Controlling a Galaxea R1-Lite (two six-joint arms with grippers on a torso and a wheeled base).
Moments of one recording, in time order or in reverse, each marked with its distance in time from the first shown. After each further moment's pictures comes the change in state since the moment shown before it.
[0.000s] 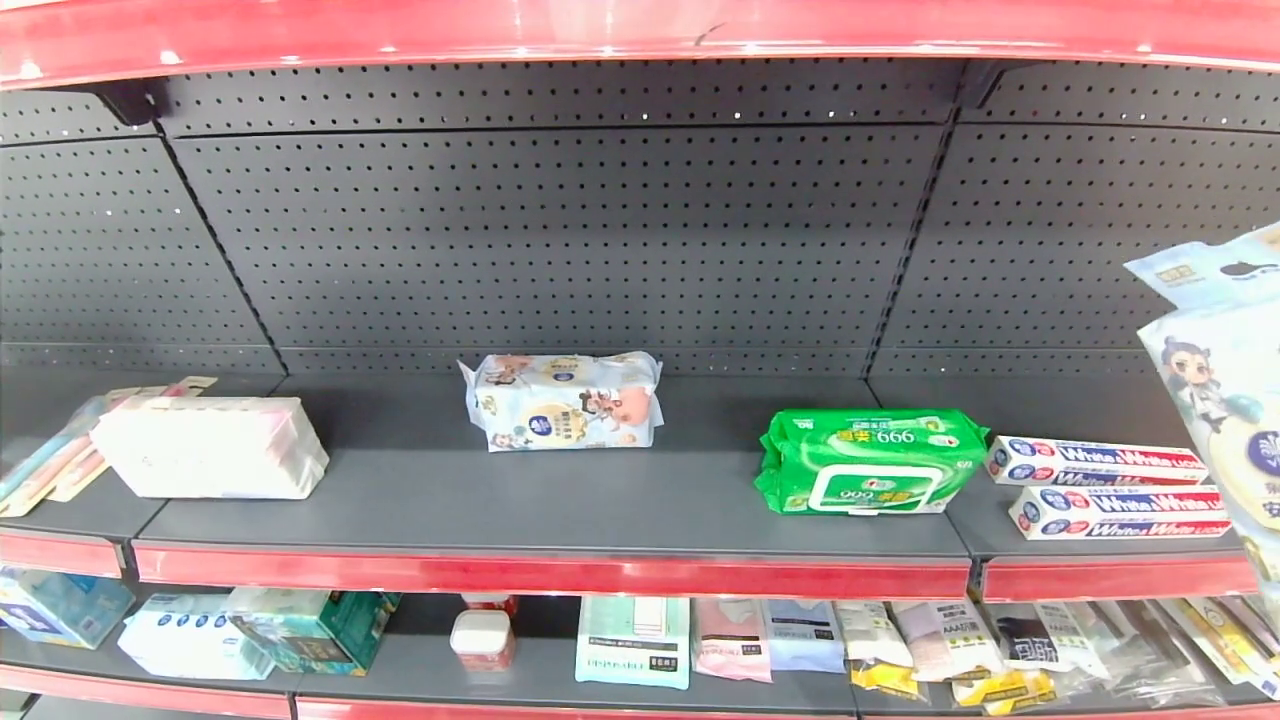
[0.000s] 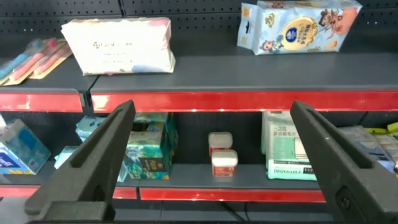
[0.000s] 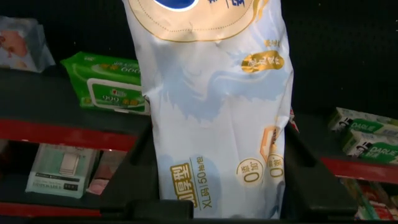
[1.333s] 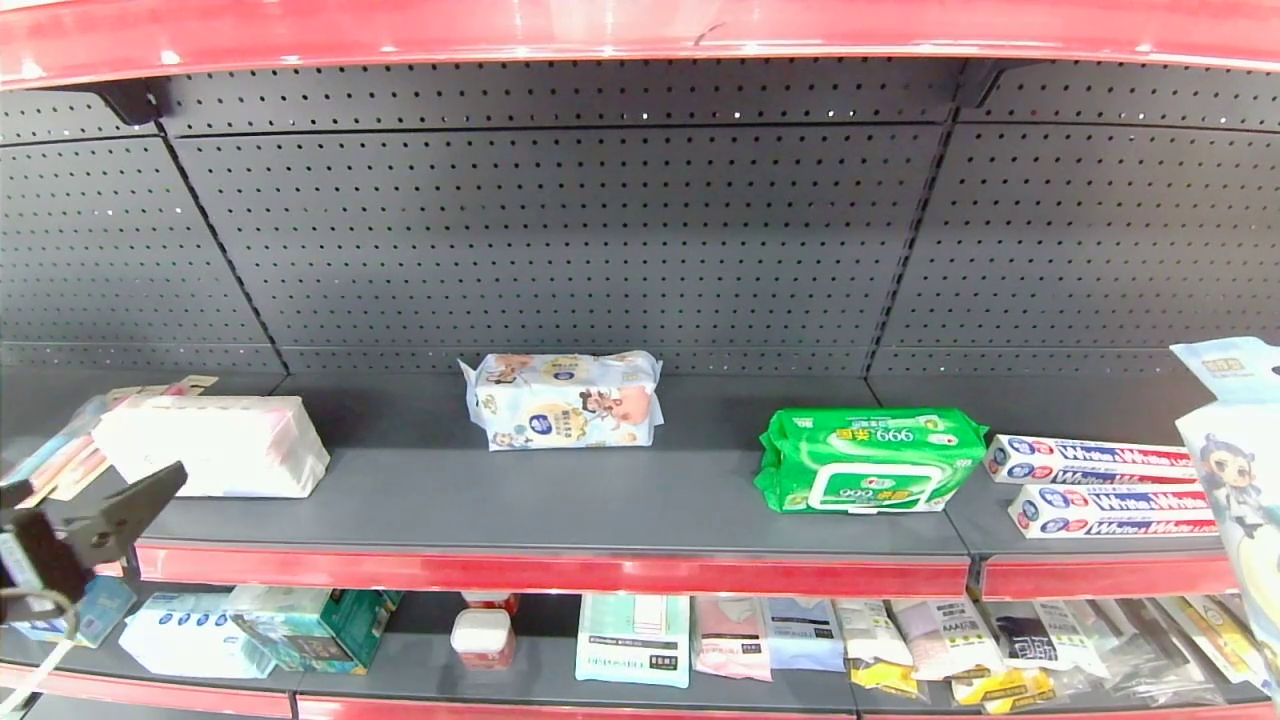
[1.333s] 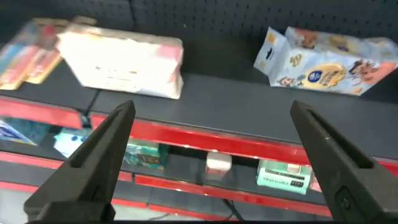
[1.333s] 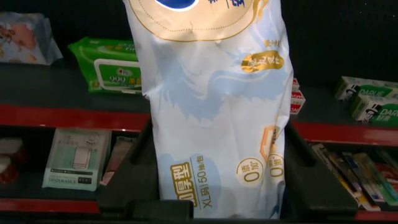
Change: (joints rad) left arm -0.012 0.949 -0.416 -0.279 0.093 -0.131; right arm 0.000 -0.297 0.072 0.216 -0.019 0.055
